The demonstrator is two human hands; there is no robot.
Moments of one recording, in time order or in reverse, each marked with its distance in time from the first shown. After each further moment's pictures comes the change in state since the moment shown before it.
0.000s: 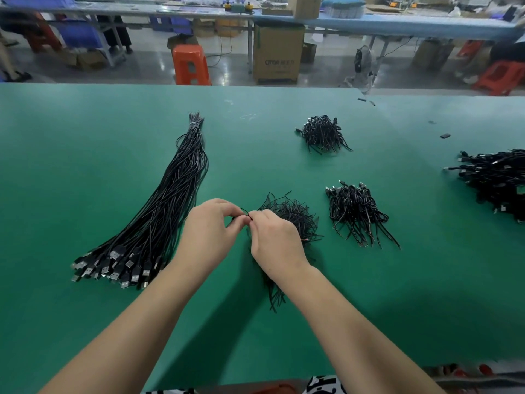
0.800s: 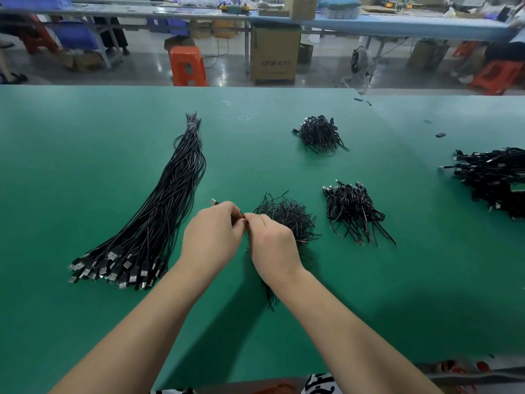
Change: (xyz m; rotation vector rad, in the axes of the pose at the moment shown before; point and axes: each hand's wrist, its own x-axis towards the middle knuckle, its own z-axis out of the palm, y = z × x) left_hand -0.002 0.009 0.008 0.170 -0.072 -0.114; right_hand -0.008 0.007 0.011 0.008 0.209 -0.108
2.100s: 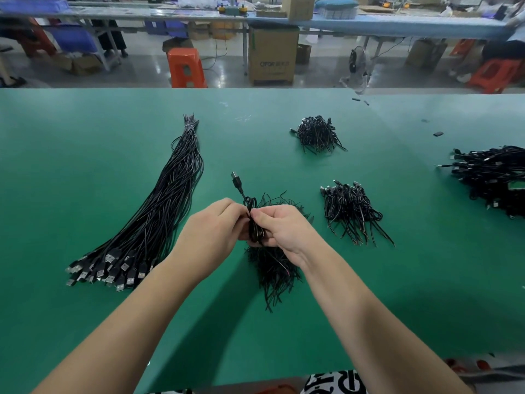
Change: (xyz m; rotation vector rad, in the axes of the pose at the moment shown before) left_hand -0.001 -0.009 -0.007 0.022 0.145 0.570; right_hand 0.033 0.018 -0.037 1.223 -0.479 0.876
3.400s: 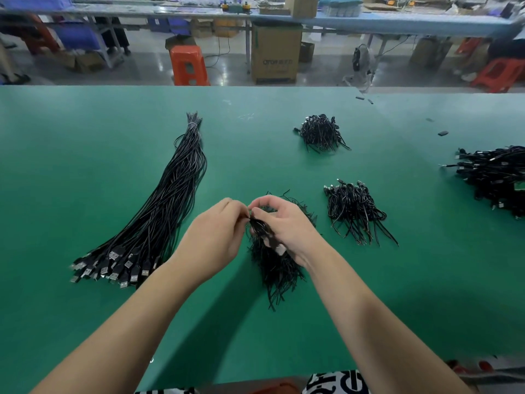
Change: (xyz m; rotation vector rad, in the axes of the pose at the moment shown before) left_hand -0.006 -0.002 0.001 -0.071 -0.084 -0.084; right_hand 0.009 0.008 -0.005 -0.088 -0.006 -0.086
